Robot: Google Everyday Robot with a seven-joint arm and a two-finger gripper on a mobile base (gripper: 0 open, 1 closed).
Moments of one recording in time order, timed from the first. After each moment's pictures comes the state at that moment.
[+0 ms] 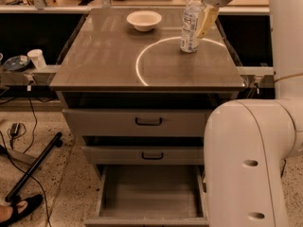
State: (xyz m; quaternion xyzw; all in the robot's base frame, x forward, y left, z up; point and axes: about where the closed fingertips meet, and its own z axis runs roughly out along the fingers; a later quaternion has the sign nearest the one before) arm 0.764 -0.123 0.979 -0.76 0.51 -0.02 0.41
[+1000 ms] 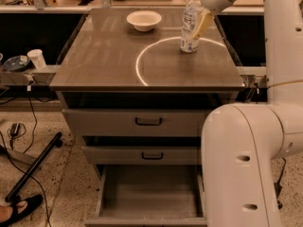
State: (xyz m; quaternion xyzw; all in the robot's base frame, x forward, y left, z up) arm 0.790 -0.124 0.967 -0.74 0.50 -0.03 0.45
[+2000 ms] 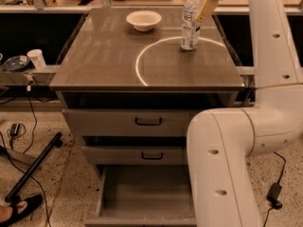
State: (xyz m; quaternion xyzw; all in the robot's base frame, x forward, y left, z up) arm 0.873 -0.184 0.999 -0.60 0.62 -0.19 0.47
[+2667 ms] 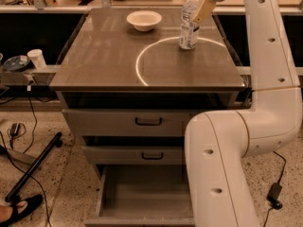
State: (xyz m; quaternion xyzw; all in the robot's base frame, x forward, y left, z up) arm 0.873 -0.184 0.997 -0.58 0.63 -0.19 0.48
